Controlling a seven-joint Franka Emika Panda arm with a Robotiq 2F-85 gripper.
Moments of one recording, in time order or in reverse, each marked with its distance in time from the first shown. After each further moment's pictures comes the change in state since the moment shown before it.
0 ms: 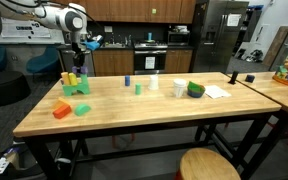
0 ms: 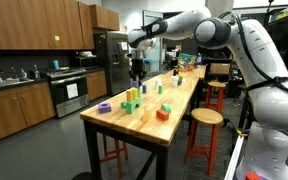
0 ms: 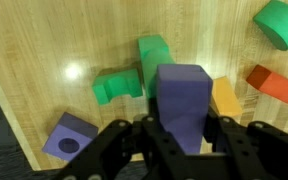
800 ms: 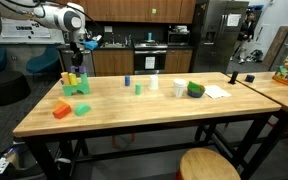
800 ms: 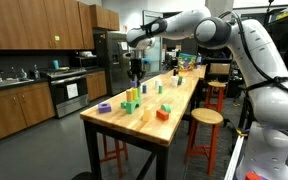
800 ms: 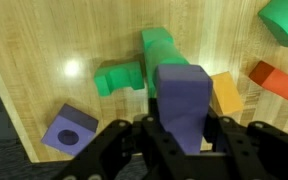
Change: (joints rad) arm 0.000 0.000 0.018 0.004 0.001 -0.001 -0.013
